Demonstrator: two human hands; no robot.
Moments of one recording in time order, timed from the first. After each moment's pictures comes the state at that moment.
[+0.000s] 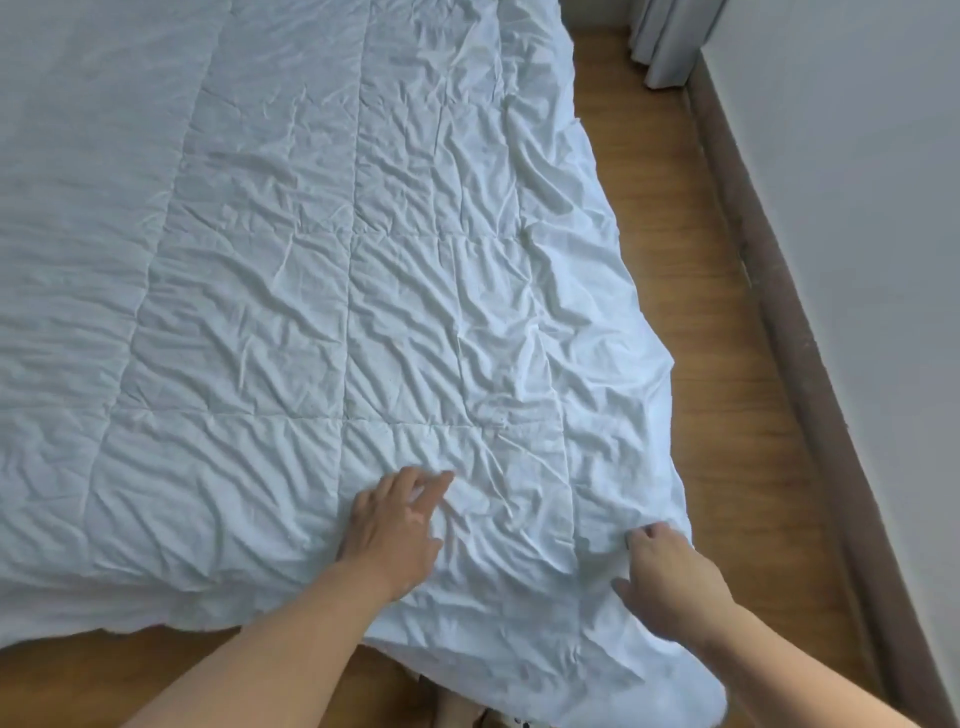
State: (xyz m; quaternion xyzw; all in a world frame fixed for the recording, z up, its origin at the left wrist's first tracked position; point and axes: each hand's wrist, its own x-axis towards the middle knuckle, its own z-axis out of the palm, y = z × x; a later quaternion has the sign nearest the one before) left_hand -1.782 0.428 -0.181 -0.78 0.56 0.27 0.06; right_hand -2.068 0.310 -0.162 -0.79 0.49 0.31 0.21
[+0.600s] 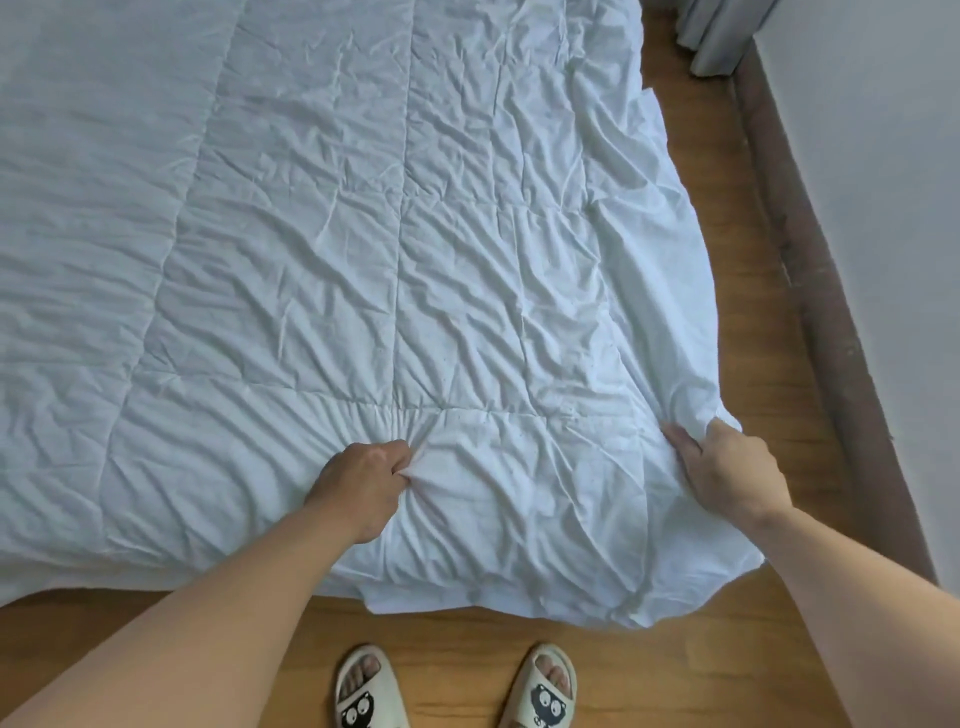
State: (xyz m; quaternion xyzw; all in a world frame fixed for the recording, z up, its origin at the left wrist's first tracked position) left_hand -1.674 0.445 -0.218 -0.83 0.46 0.32 -0.01; right_hand -2.011 0.226 -0.192 -0.70 0.67 0.11 0.20
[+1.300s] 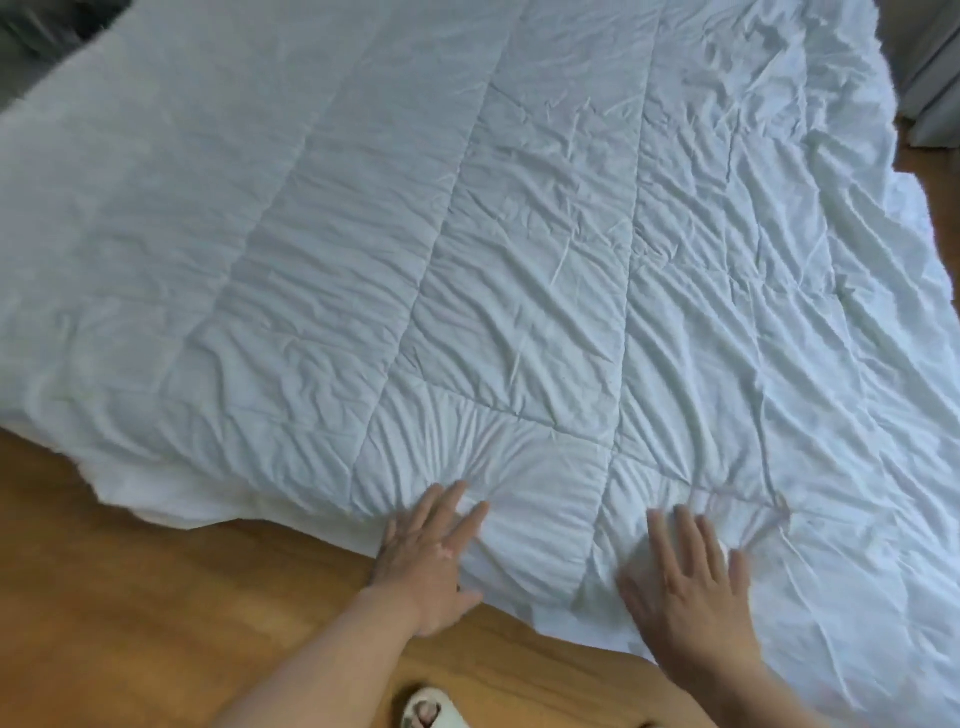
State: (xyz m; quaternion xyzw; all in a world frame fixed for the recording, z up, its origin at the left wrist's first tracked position) left_hand -1.607 0.608 -0.197 -0.82 0.43 0.37 0.07; right_hand -1.850 0.423 -0.227 -0.90 0.40 0.16 0.12
